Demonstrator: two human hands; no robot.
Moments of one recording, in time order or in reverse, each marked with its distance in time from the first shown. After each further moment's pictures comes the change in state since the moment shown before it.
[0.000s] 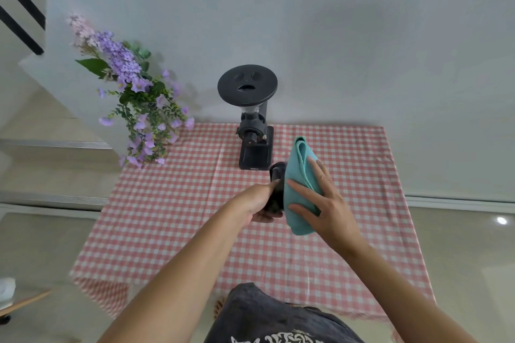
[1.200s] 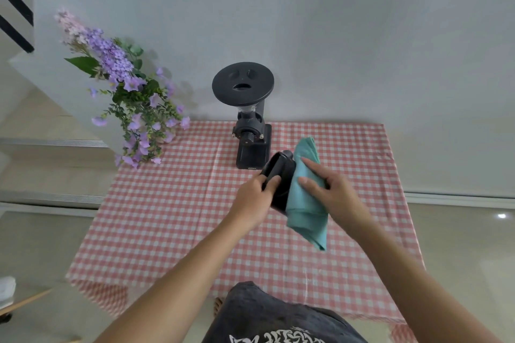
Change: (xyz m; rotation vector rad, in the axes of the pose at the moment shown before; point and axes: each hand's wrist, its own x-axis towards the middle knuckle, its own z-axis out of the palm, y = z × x) left_hand -0.009 -0.001 0.008 0.385 0.312 0.470; right_hand 0.038 -0.005 -0.032 0.573 -0.131 0.504
